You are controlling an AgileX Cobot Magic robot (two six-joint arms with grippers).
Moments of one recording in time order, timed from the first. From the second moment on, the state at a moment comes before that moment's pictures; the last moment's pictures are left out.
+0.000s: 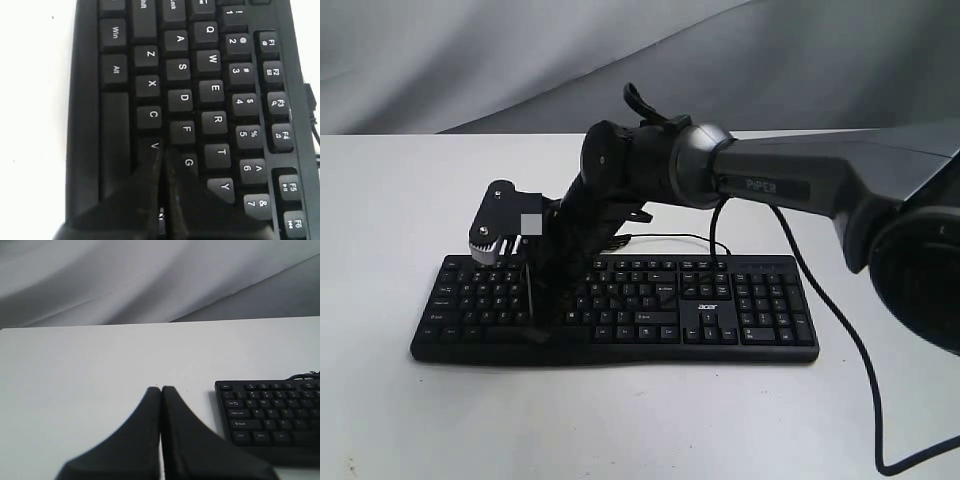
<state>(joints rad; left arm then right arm) 0.15 0.00 0.00 0.07 0.29 -0.12 0.73 2.30 -1.75 0.50 0.76 -1.06</state>
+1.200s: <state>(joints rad) 0.15 0.00 0.00 0.07 0.29 -0.12 0.73 2.32 -1.73 0.53 0.72 -1.08</state>
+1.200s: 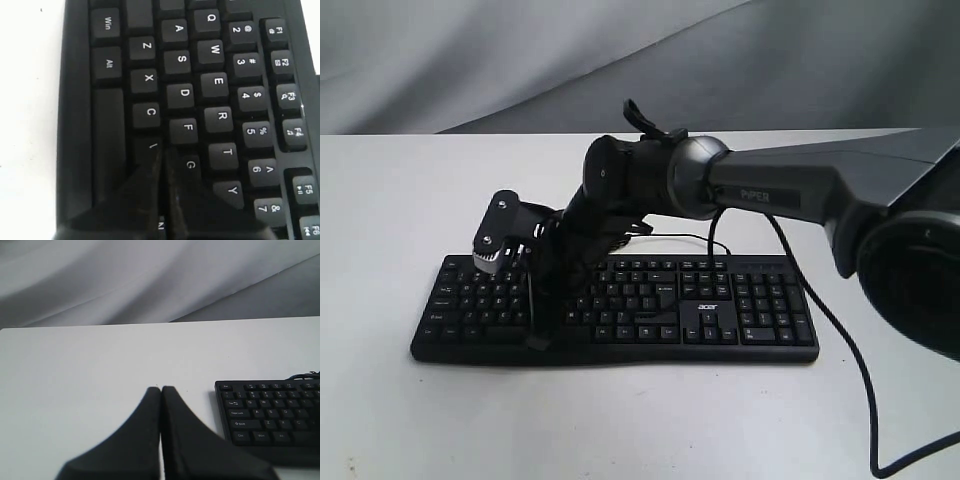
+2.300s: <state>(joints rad) 0.15 0.00 0.00 0.07 0.29 -0.12 0.62 2.26 -1.73 0.45 0.74 -1.03</state>
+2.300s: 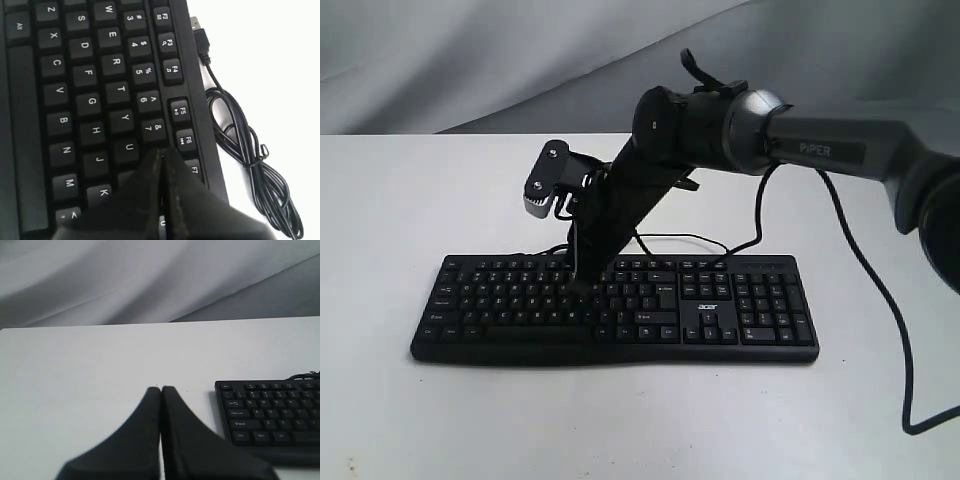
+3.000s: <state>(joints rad) 0.15 0.00 0.00 0.07 0.29 -0.12 0.62 2.26 -1.72 0.39 0.81 -0.94</state>
